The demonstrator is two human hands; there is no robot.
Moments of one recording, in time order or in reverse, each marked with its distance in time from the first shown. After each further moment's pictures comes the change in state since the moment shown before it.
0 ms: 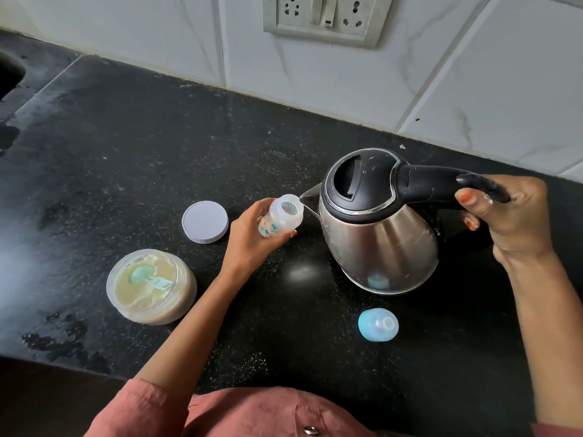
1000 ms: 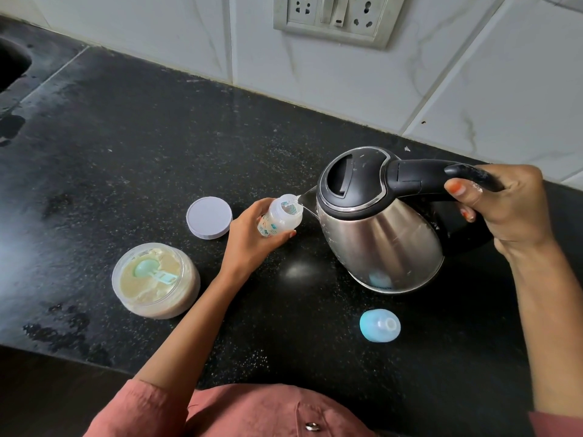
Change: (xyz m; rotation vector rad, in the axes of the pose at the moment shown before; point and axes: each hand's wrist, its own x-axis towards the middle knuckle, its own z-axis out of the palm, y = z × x) left_hand -0.004 -0.003 -0.006 0.025 0.017 -0.011; right_hand 0.013 -0.008 0.013 -0.078 -0.013 0.036
